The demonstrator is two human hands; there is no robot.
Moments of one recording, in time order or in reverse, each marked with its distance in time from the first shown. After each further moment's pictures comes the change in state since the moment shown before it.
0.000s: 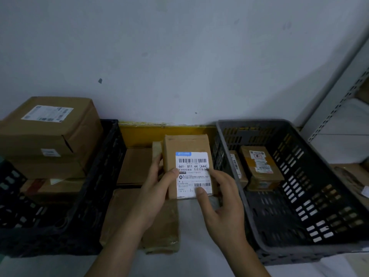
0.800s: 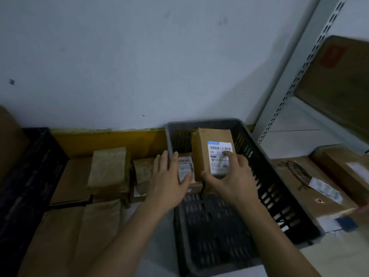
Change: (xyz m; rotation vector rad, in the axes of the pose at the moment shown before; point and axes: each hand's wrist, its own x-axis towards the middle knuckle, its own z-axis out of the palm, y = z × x) left_hand 0.094 -0.046 0.189 1.153 -0.095 0.201; right_hand 0.125 0.134 -0.155 -0.667 -0.034 0.243
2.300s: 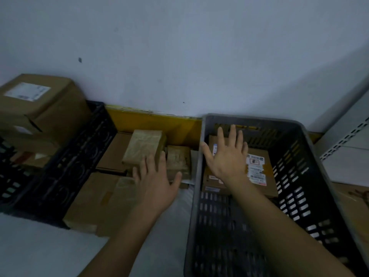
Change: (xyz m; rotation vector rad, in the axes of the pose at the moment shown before) left_hand -0.023 -0.062 0.010 0.238 0.157 -0.438; right_hand 0.096 -0.049 0.111 -0.151 -0.213 -0.308
